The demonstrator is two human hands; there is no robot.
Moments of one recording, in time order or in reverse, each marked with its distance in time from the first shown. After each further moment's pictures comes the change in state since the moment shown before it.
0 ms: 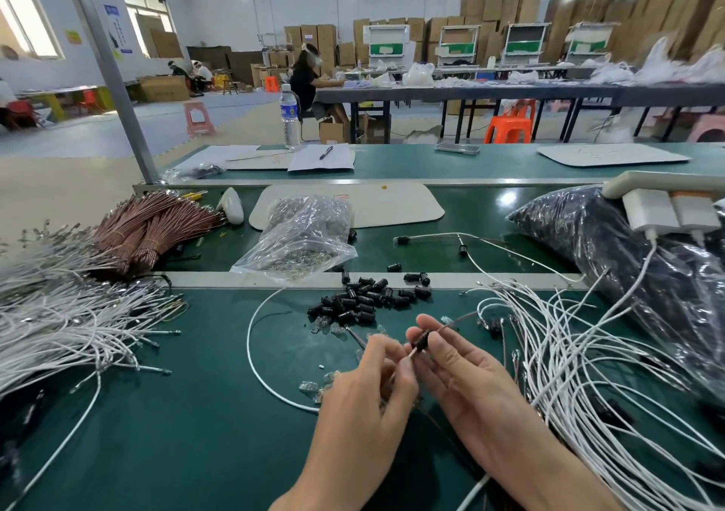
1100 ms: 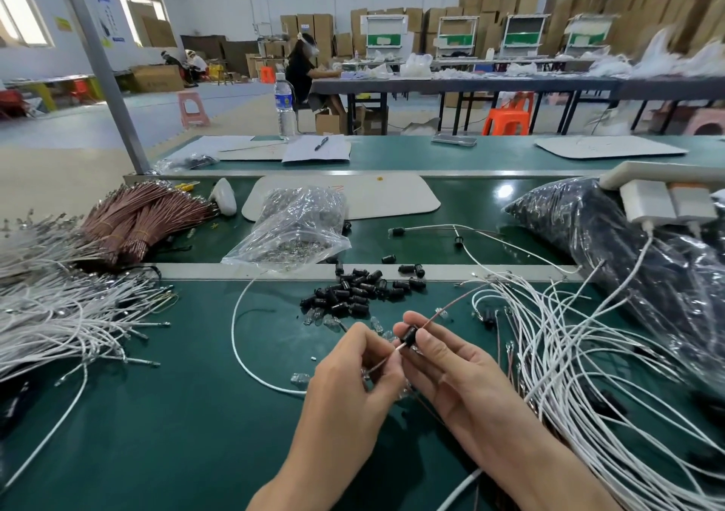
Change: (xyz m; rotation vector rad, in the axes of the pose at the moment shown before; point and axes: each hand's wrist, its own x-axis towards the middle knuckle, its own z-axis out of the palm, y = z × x) left_hand 0.005 -0.004 -0.005 -0.049 0.076 -0.024; right_hand -0.003 0.001 0.004 -0.013 0.009 0.047
